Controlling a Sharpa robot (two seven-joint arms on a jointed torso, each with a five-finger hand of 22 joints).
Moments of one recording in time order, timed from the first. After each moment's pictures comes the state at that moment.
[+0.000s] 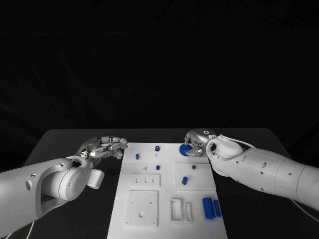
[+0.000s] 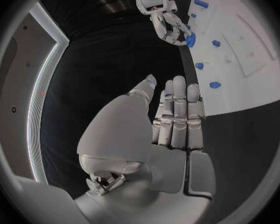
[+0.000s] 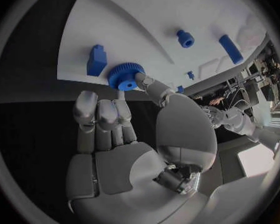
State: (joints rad) left arm 1.37 -0.79 -0.21 1.41 0.01 -0.30 0.28; left_hand 1.43 -0.08 0.18 0.12 0.09 0.82 0.18 0.32 0.43 1.22 0.10 0.12 0.17 1.06 0.01 0.69 0.65 0.06 0.87 -0.09 0.67 1.31; right arm 1.24 -0.60 -0.04 1.02 -1.67 -0.36 -0.19; right_hand 1.05 -0.23 0.75 -0.16 0.14 0.97 0.08 0.32 0.45 1.25 0.01 1.26 1.31 1.29 -0.11 1.33 0.93 0.14 1.28 -0.11 1.12 1.31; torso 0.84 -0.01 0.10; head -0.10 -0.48
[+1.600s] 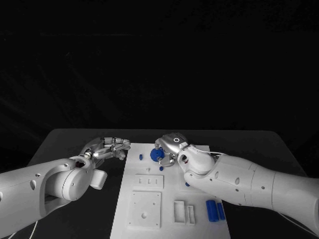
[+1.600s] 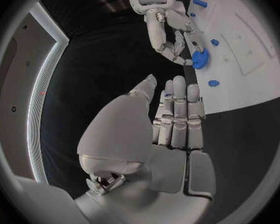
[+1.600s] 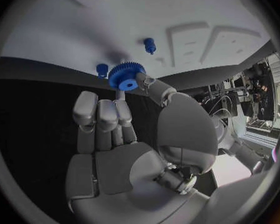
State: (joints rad) left arm 1.38 -0.79 -0.21 1.41 0.01 -0.30 0.28; left_hand 1.43 -0.07 0.18 0.12 0.09 0.82 0.18 0.32 0.42 1.22 0.10 0.12 0.17 1.06 0.01 0.69 0.65 0.06 0.86 -0.09 0.68 1.31; right arm 1.24 -0.44 -0.08 1.11 -1.88 -0.47 -0.28; right_hand 1.05 -0.26 0.80 -0.13 0.12 0.98 0.07 0.32 0.45 1.26 0.00 1.28 1.31 1.30 -0.12 1.32 0.94 0.14 1.29 -0.11 1.13 1.31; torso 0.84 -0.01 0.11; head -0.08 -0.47
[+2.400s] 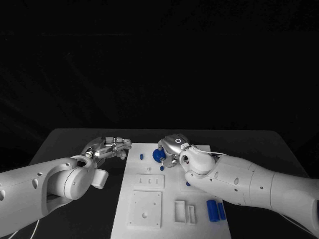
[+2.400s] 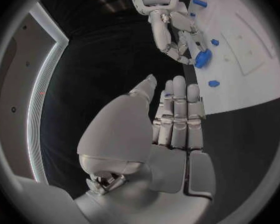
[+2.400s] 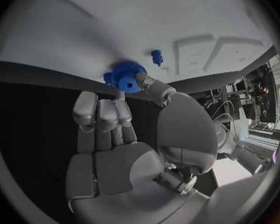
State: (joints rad) left arm 1.38 -0.79 -0.21 1.41 0.01 -0.30 0.28; left_hand 1.43 -0.07 0.18 0.12 0.09 0.82 0.18 0.32 0.42 1.22 0.10 0.12 0.17 1.06 0.01 0.69 0.65 0.06 0.86 -0.09 0.68 1.31; right arm 1.23 -0.42 -0.09 1.06 -1.88 -0.46 -0.28; right_hand 1.05 -0.28 0.78 -0.12 0.08 0.94 0.12 0.28 0.45 1.26 0.01 1.23 1.31 1.30 -0.11 1.31 0.94 0.14 1.29 -0.10 1.13 1.31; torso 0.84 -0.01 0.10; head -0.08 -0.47
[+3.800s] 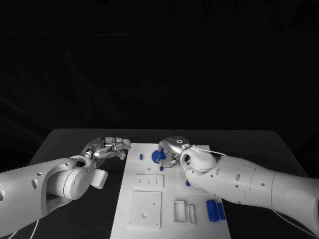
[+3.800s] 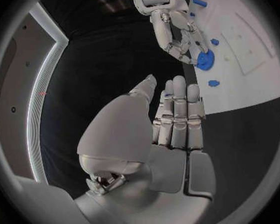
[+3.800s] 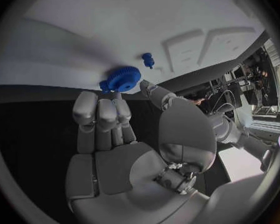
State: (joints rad) left arm 1.38 -0.79 -0.21 1.40 0.01 -0.30 0.28; left_hand 1.43 -0.07 0.18 0.13 0.09 0.82 0.18 0.32 0.43 1.22 0.10 0.12 0.17 1.06 0.01 0.69 0.65 0.06 0.86 -0.09 0.68 1.31; right arm 1.24 -0.43 -0.09 1.06 -1.73 -0.42 -0.23; right_hand 0.92 -0.27 0.74 -0.03 0.12 0.88 0.13 0.26 0.43 1.23 0.02 1.21 1.31 1.30 -0.09 1.31 0.96 0.14 1.28 -0.11 1.13 1.31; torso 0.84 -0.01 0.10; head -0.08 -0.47
